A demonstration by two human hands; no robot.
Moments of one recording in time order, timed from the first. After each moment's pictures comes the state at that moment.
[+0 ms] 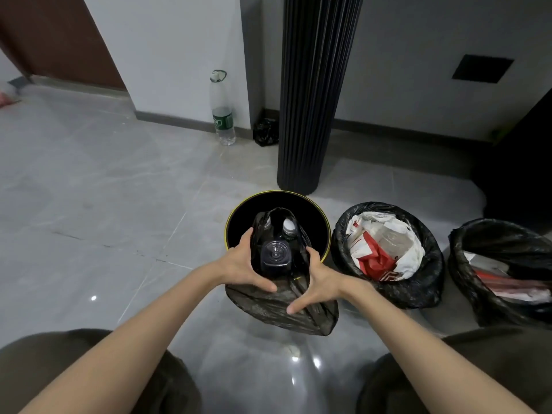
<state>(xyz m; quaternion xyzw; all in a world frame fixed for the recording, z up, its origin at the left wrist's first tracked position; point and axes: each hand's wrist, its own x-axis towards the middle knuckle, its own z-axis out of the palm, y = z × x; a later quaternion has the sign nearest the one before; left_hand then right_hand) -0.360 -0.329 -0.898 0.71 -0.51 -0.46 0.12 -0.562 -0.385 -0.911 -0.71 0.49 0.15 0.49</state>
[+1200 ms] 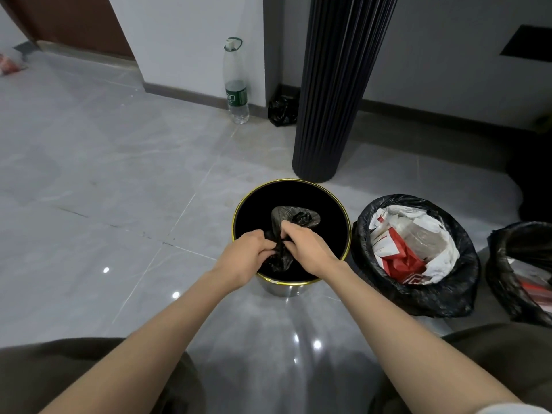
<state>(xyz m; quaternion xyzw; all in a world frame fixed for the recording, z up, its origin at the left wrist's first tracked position) -0.346 -0.334 -0.929 0.69 -0.68 -0.21 0.13 -0.495 -0.418 -0.944 -0.88 0.36 -0.06 0.29</state>
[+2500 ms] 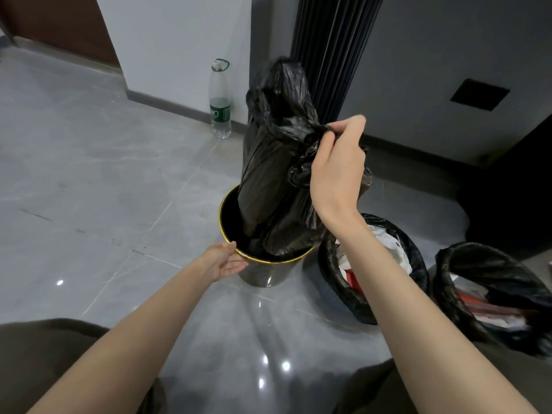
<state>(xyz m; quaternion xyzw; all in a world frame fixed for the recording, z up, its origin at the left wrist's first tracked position) -0.353 -0.359 -0.942 0.66 -0.04 -0.61 0.44 -0.499 -0.423 -0.751 -0.69 0.48 -0.49 0.23</state>
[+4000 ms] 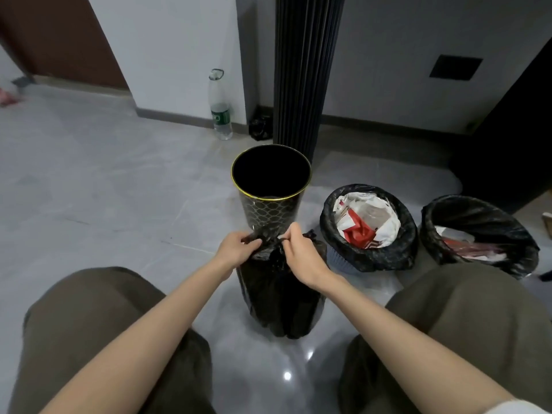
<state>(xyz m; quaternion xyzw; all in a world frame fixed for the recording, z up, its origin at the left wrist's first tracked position) -0.406 -0.255 -0.857 0.75 -0.38 -0.43 0.31 -0.558 -0.290 -0.865 -0.78 0.45 -0.17 0.41</state>
